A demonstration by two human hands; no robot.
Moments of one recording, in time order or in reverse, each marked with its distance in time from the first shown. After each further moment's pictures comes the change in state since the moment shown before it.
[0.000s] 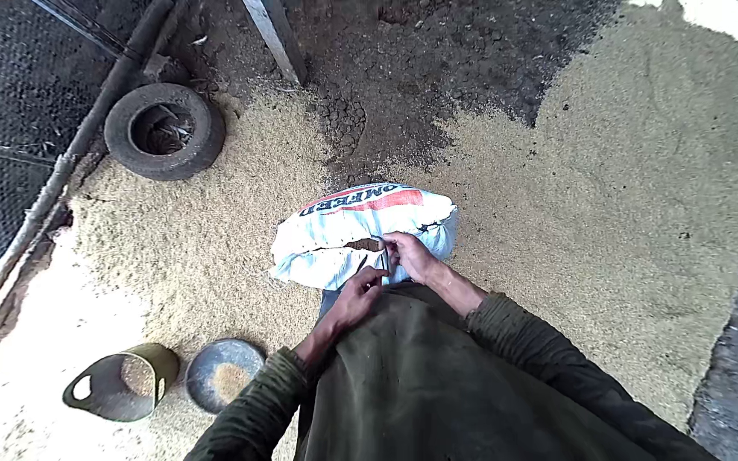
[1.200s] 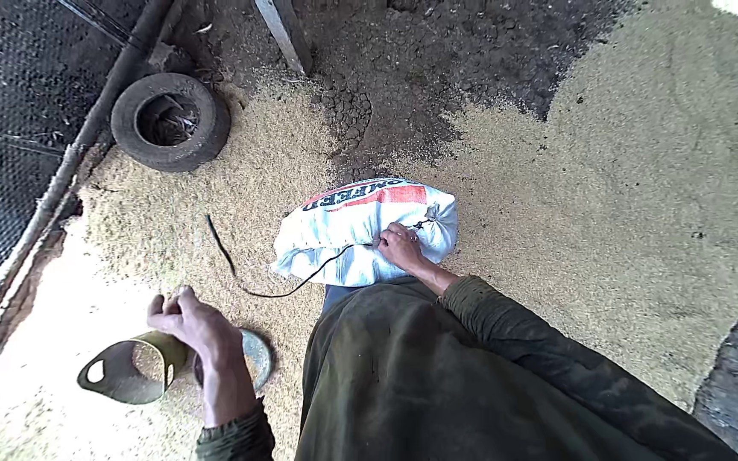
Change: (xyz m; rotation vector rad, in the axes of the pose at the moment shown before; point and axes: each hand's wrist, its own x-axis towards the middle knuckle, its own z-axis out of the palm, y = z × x) left_hand -0.093 0.039 -0.136 -0.159 1.510 -0.266; right_hand 0.062 0.047 0.000 -1.164 0.089 -0.064
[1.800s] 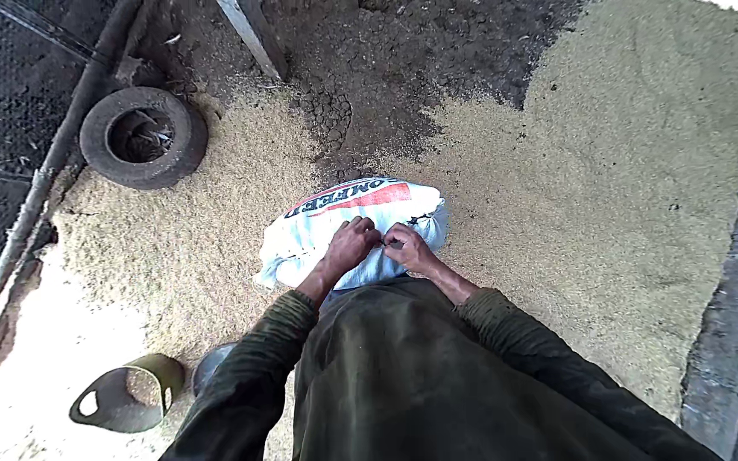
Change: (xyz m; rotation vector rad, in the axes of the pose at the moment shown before) left_hand -0.087 -0.042 0.203 0.665 -1.521 1.180; right_hand -0.044 0.047 -0.014 0.576 0.197 -0.215
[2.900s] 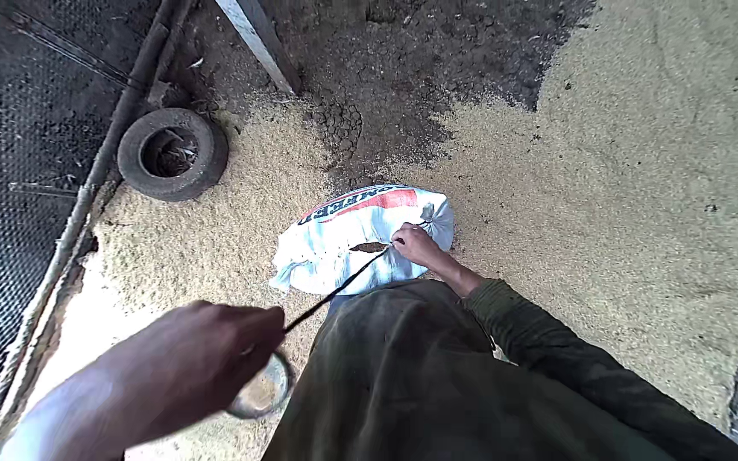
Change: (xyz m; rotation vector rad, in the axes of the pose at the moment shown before) left_hand -0.171 0.125 -0.250 0.190 -0.237 -0.041; right_hand 0.040 -0.019 -0.014 -0.401 -0.284 0.259
